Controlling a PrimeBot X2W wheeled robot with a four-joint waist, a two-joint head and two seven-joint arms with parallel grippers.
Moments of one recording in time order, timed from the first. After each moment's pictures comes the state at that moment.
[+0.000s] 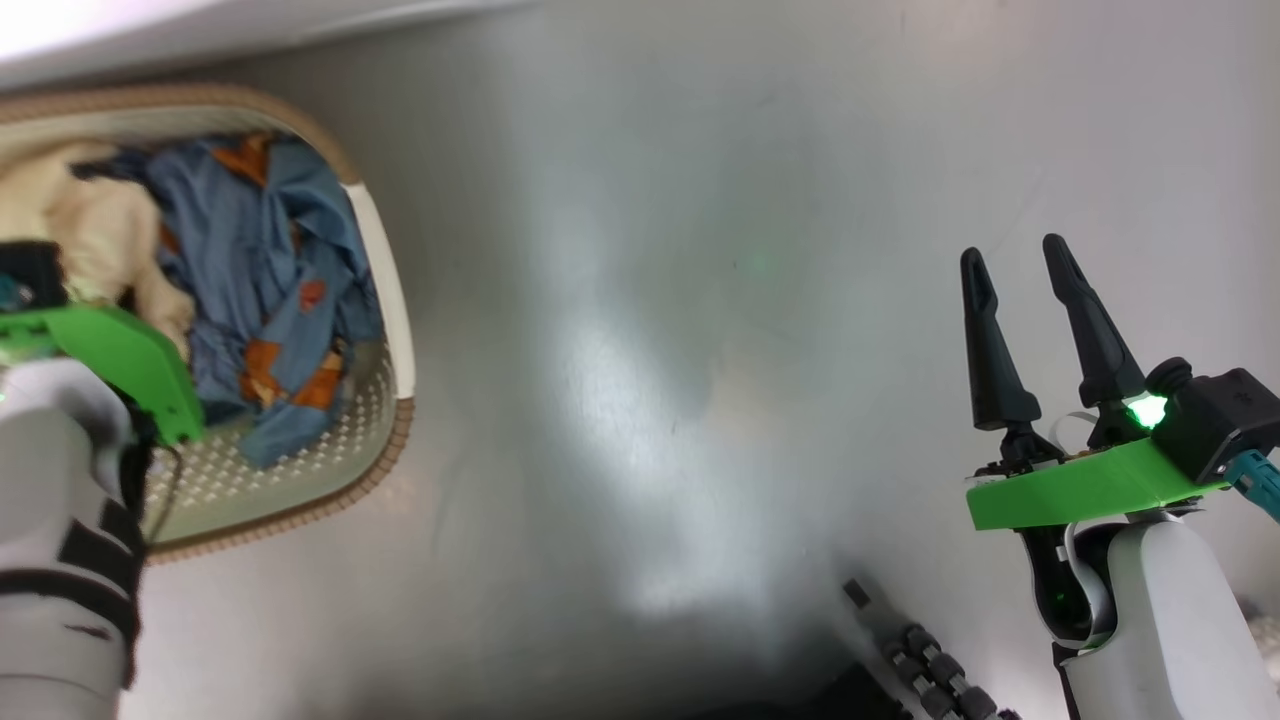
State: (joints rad) left arm -0.98 0.22 -0.03 1.24 -0.13 -0.05 -0.07; right arm -0.33 -0.05 -0.01 0.09 0.25 0.13 -0.26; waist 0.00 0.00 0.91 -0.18
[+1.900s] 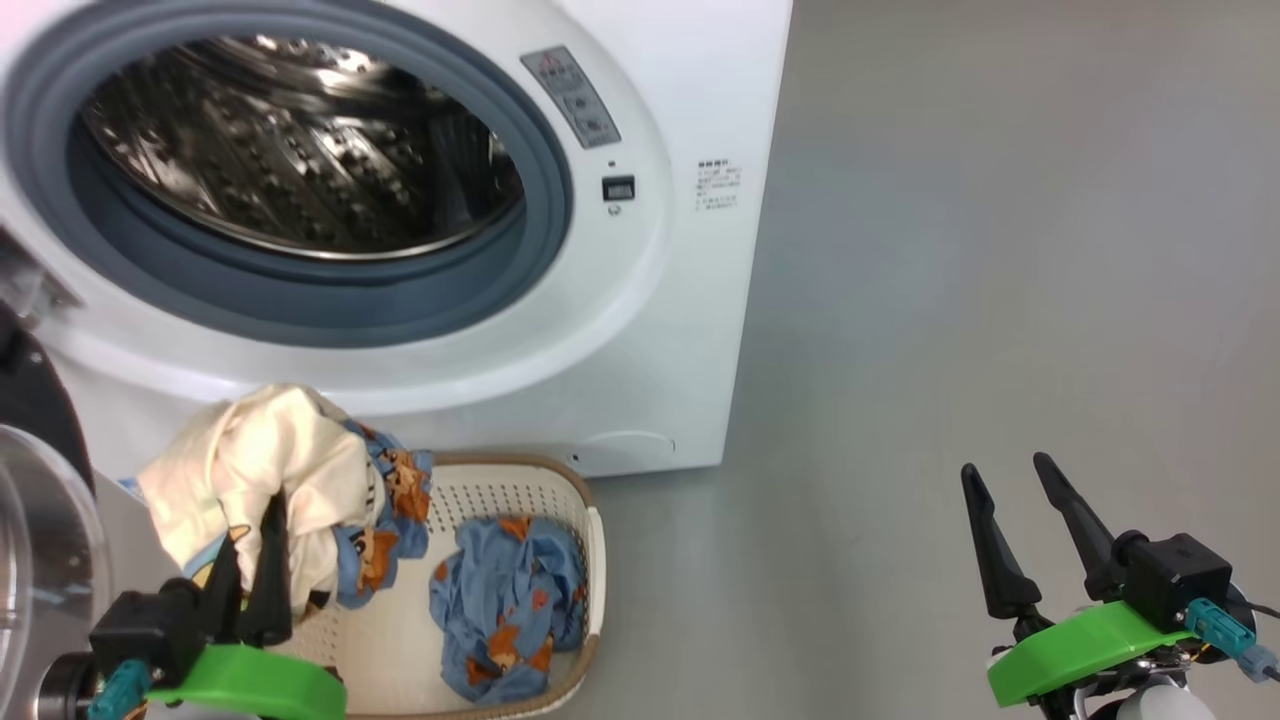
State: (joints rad) left arm -0.11 0.07 0.04 0.21 -0.18 -0.07 -0.25; right arm -0.10 -0.12 -0.01 0.21 0.22 0.13 -0.26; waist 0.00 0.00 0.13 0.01
